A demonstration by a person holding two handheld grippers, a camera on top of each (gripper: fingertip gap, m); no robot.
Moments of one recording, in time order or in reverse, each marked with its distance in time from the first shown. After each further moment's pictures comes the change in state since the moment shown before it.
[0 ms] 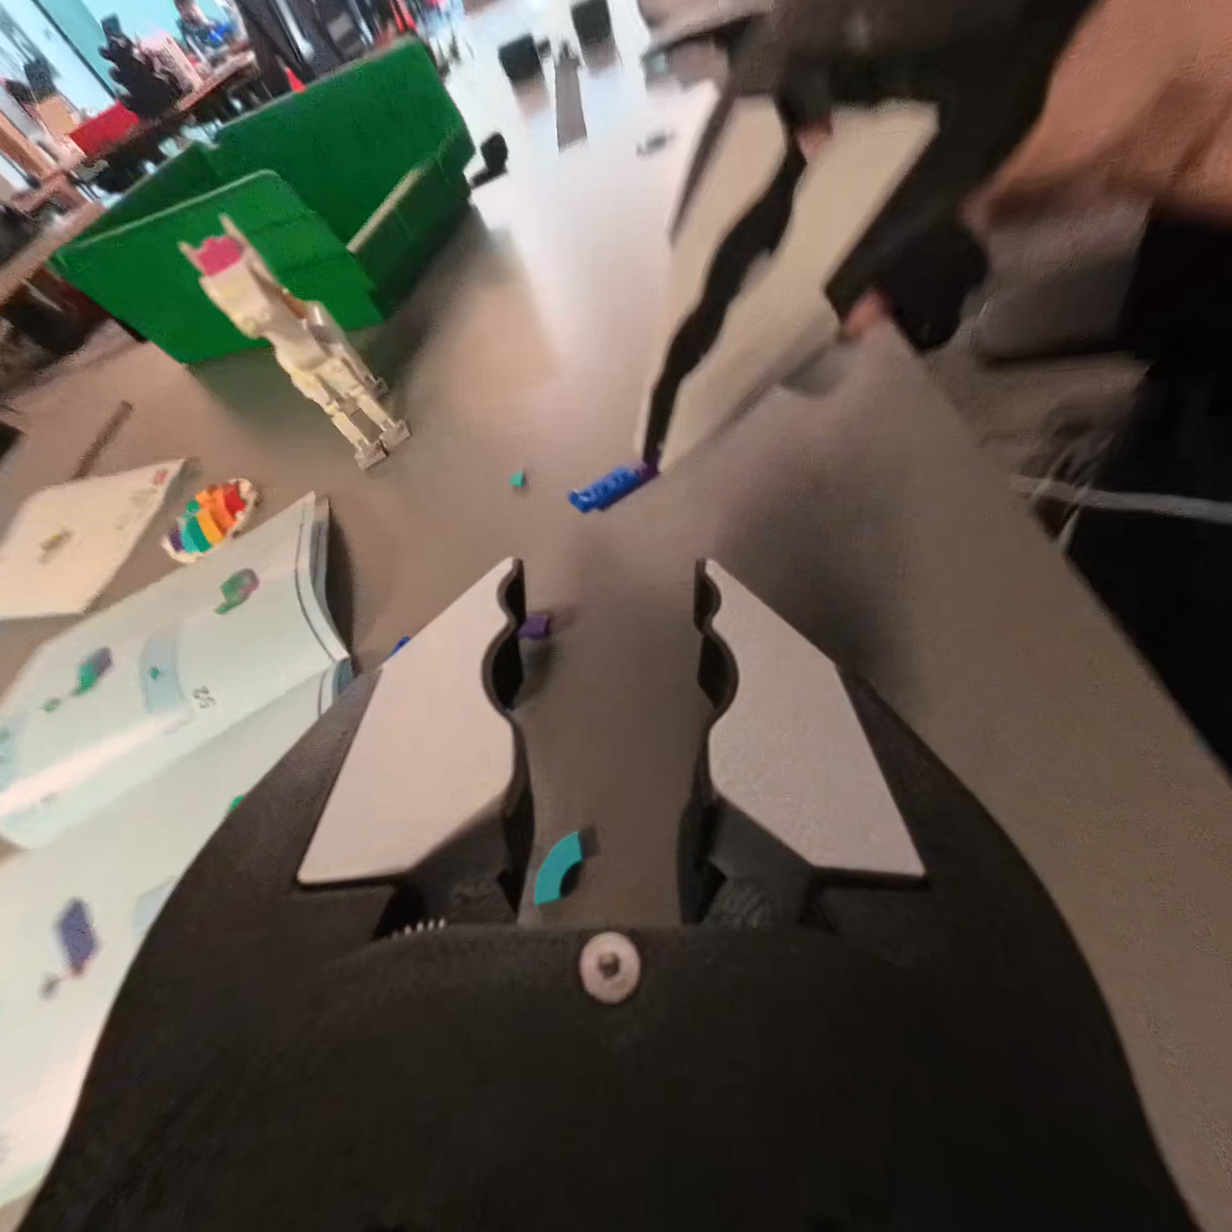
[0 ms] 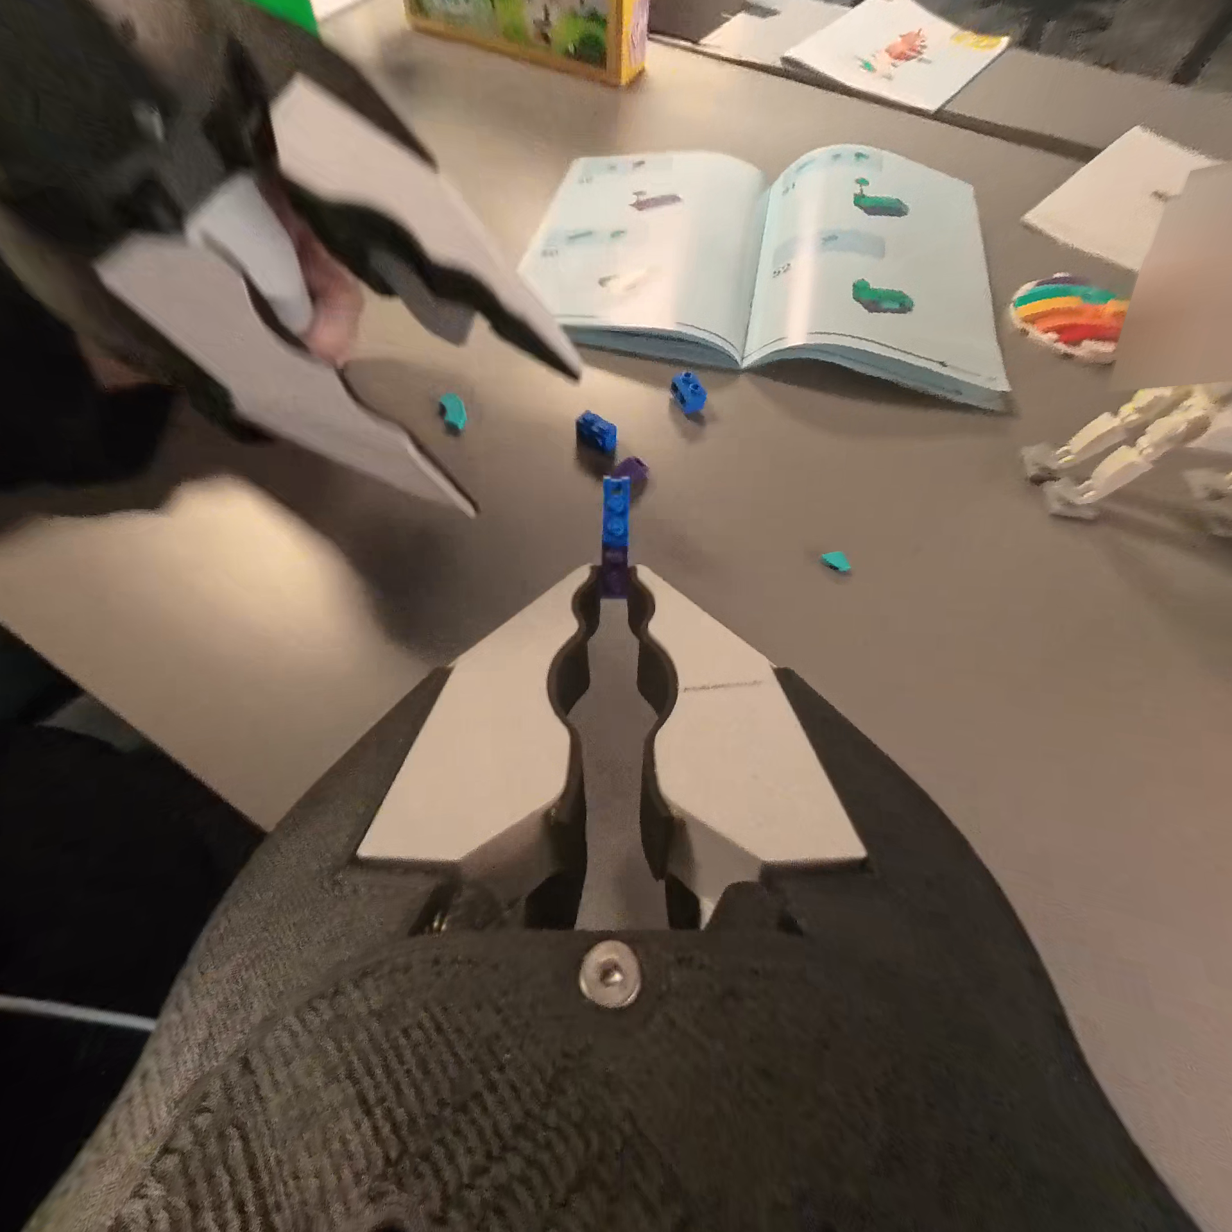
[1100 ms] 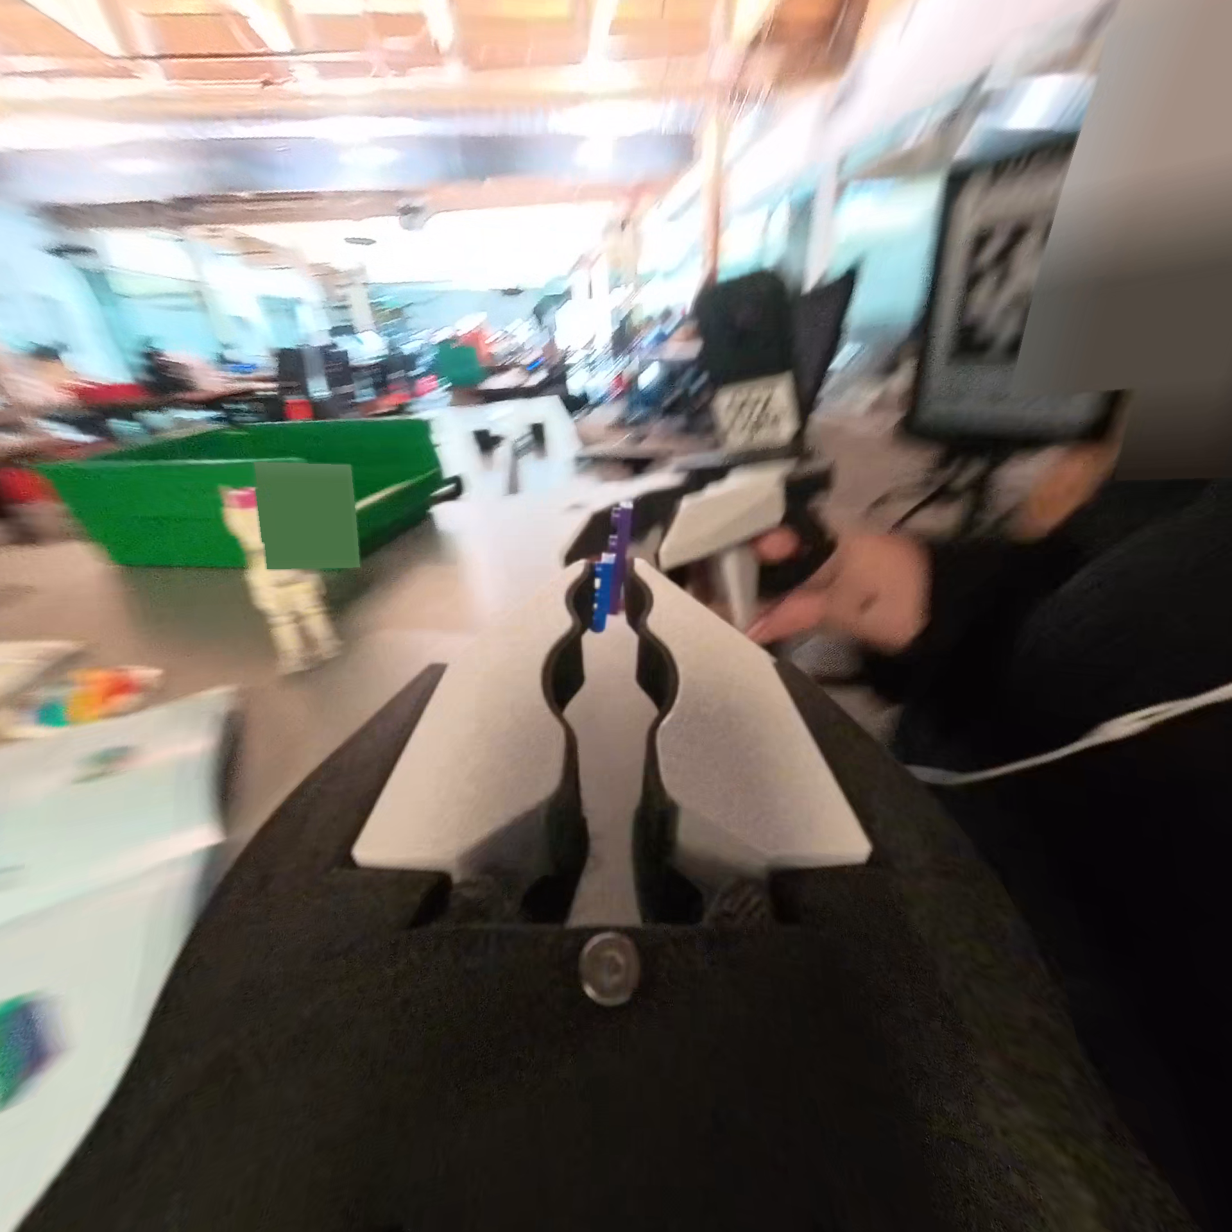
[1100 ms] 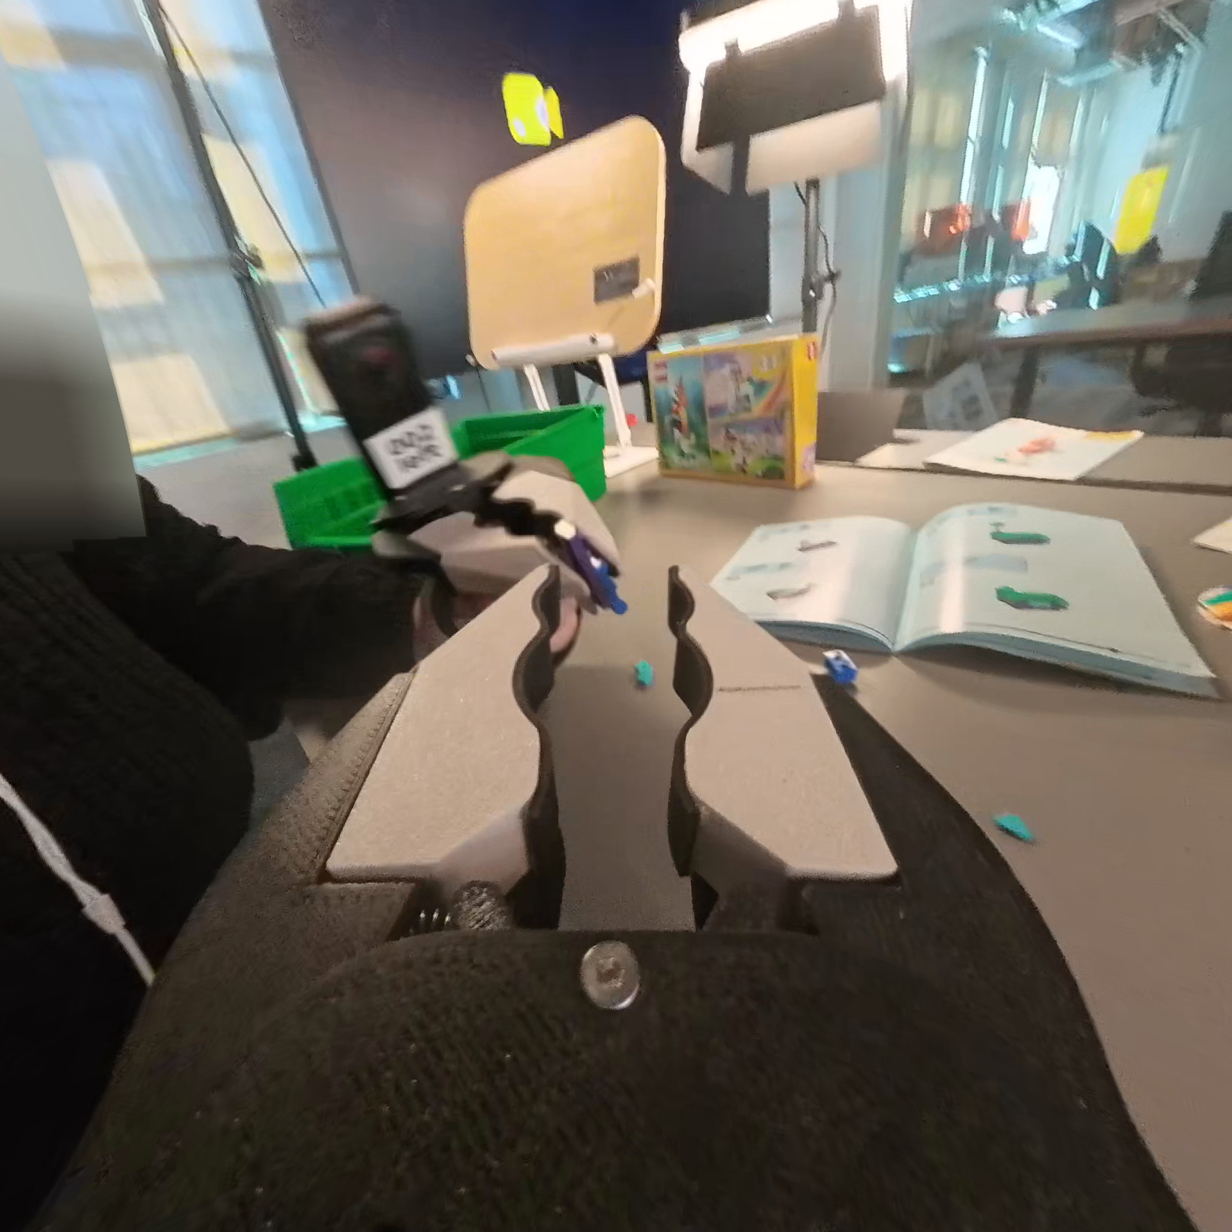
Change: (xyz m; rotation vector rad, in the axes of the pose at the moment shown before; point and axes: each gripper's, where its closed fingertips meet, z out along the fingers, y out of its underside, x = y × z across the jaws) left arm 0.009 -0.076 -0.041 0.544 0.134 -0.256; right arm -0.041 -0.072 -0.036 0.587 -0.362 0.098
